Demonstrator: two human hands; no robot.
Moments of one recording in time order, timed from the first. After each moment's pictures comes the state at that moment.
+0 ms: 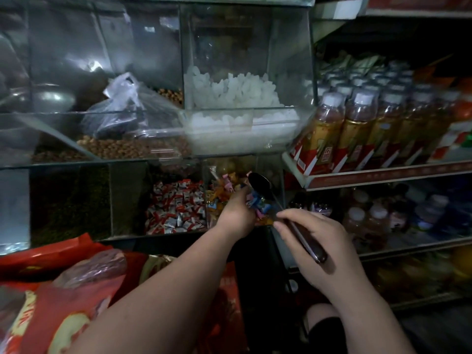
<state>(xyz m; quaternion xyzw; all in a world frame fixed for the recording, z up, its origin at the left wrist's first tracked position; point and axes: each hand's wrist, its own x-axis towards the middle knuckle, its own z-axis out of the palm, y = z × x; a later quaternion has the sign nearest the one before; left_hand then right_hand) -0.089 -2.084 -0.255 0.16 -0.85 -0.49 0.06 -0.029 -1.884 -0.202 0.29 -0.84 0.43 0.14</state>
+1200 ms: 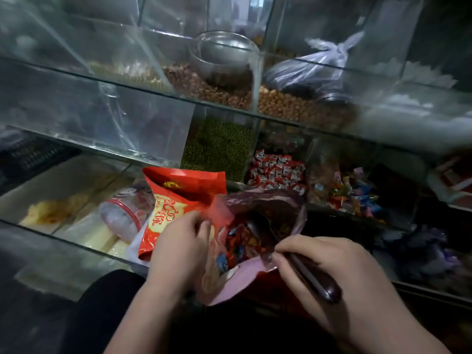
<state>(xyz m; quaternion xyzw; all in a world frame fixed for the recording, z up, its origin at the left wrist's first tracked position) 0.235 -2.236 -0.261 0.43 -0.82 -0.29 0.23 0.146 -2.018 -0.145 0.49 -0.84 0.21 -0.12</state>
